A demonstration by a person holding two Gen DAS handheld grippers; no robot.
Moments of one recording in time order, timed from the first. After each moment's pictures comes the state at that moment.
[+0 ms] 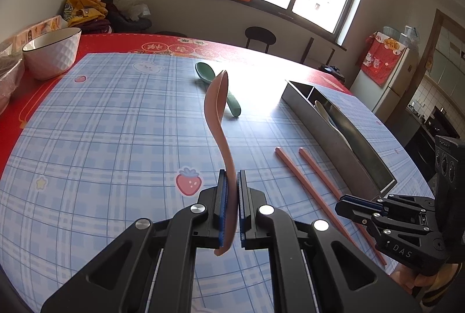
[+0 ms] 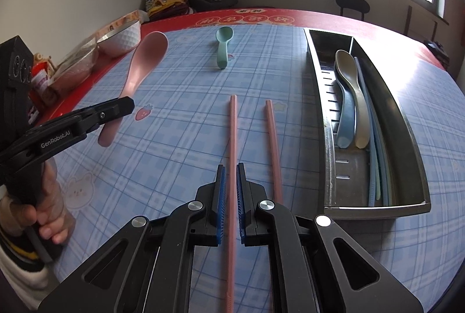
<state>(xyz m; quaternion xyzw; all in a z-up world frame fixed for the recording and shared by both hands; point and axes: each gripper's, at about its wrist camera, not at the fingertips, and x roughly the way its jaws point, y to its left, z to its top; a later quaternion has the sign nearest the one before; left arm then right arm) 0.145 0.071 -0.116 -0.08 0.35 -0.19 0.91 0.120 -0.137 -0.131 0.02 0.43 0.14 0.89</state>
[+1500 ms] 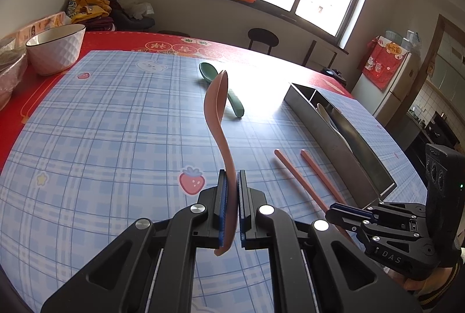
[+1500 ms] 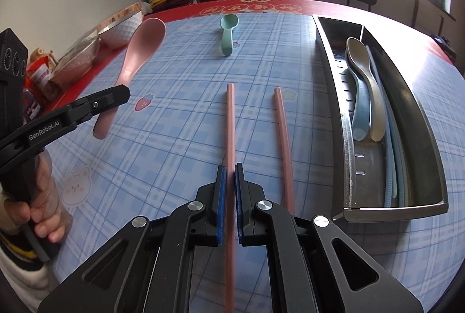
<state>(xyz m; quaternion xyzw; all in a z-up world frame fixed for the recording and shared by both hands) 0.144 0.073 -0.116 -0.09 0.35 -0.18 0.91 0.127 -0.136 -0.141 0.03 0.43 0.17 0.89</state>
